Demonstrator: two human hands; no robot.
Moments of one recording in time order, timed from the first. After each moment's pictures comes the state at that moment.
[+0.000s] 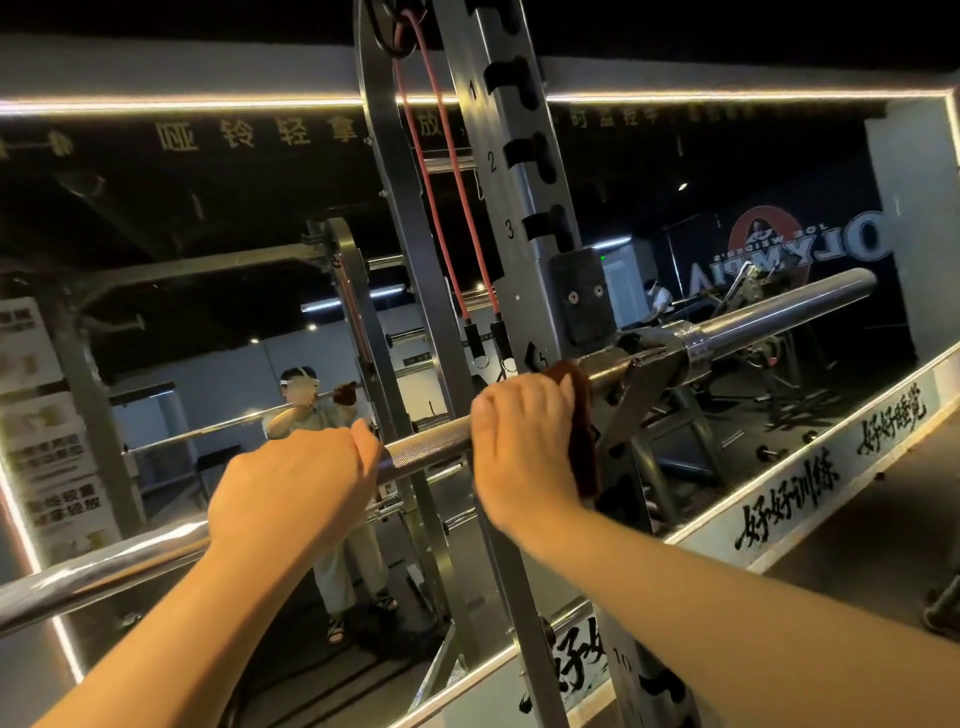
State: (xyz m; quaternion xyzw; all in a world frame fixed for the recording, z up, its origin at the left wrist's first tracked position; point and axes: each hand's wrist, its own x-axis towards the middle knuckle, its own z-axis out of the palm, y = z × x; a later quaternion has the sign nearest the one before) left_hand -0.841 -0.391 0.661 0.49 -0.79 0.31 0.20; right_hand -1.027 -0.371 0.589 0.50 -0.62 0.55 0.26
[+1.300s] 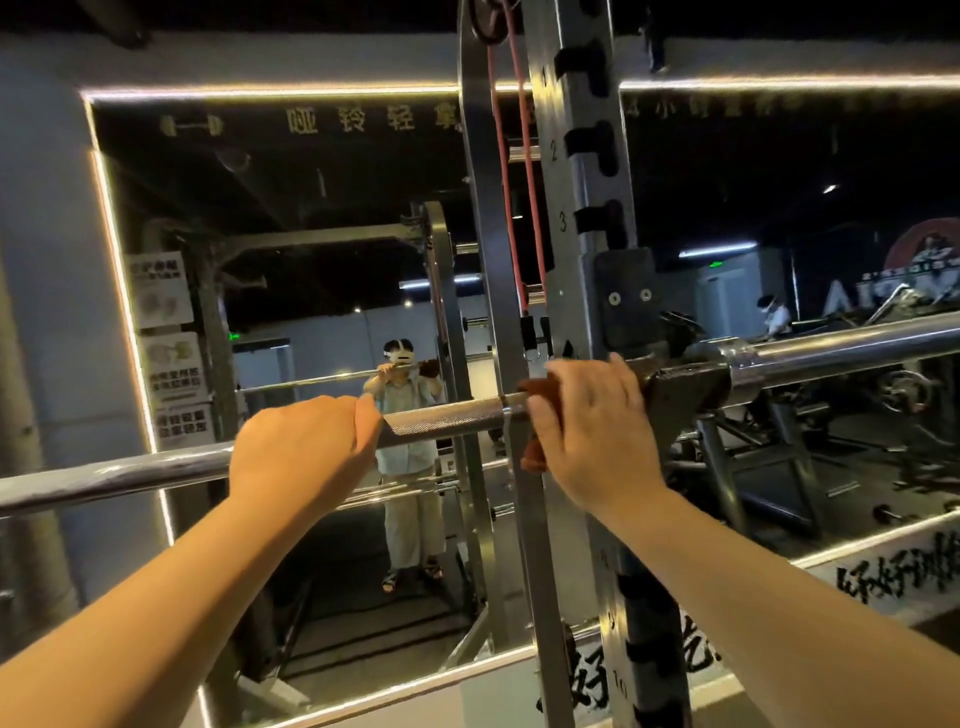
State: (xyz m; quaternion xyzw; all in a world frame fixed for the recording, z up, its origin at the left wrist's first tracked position) left_hand -0.852 -0.382 0.643 0.52 -0.72 0.41 0.23; right_hand -1.123 -0.365 0.582 0.60 -0.55 0.47 0.34
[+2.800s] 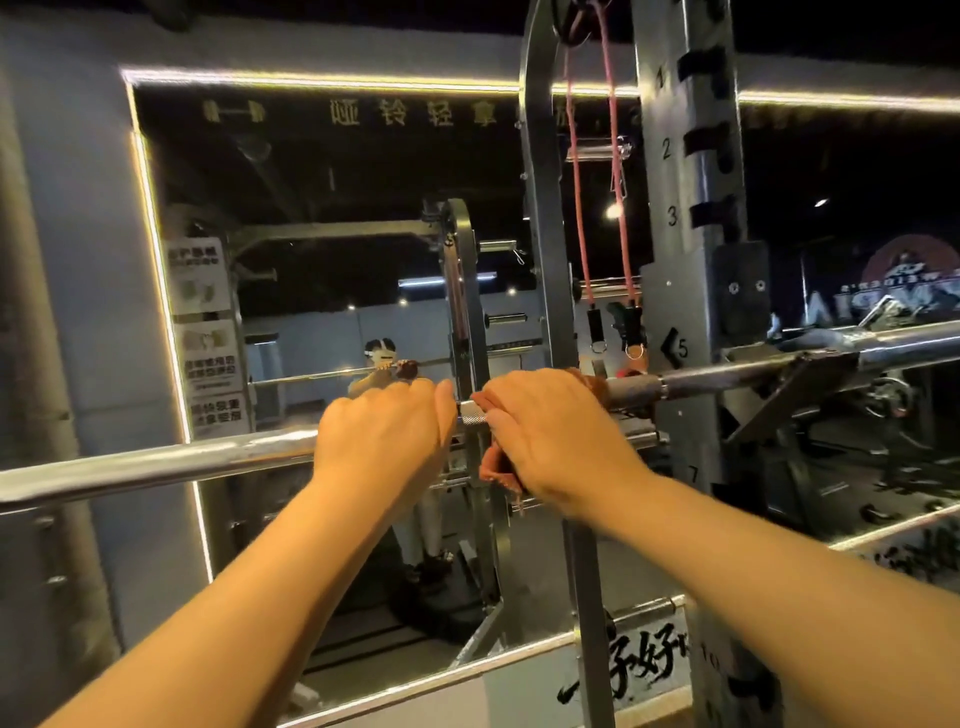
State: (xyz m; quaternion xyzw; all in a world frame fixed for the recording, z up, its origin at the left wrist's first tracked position) left_hand -0.752 -0.380 0.644 0.48 -0.75 0.38 0.25; right_hand -0.933 -0.363 0.611 0.71 -0.49 0.38 0.33
